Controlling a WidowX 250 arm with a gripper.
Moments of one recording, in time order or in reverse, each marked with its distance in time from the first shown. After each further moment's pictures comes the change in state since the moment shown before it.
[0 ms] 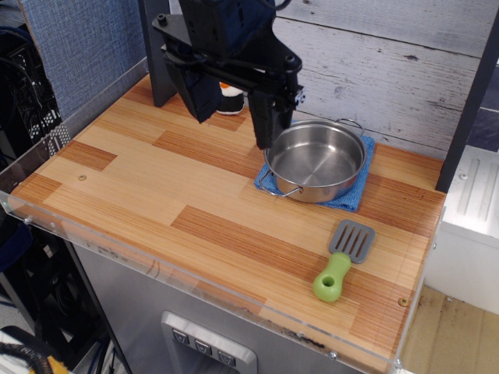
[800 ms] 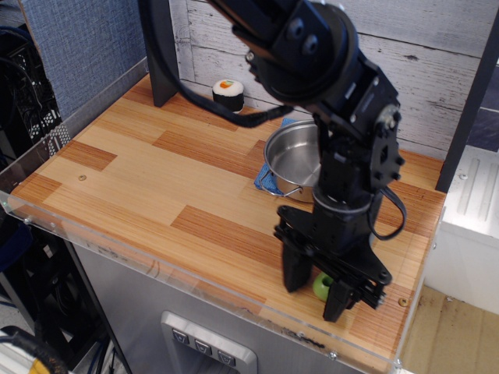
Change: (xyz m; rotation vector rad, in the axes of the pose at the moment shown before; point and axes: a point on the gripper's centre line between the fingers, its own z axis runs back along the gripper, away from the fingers) arm -0.033 -0.077 -0.146 -0.043 0.340 -0.187
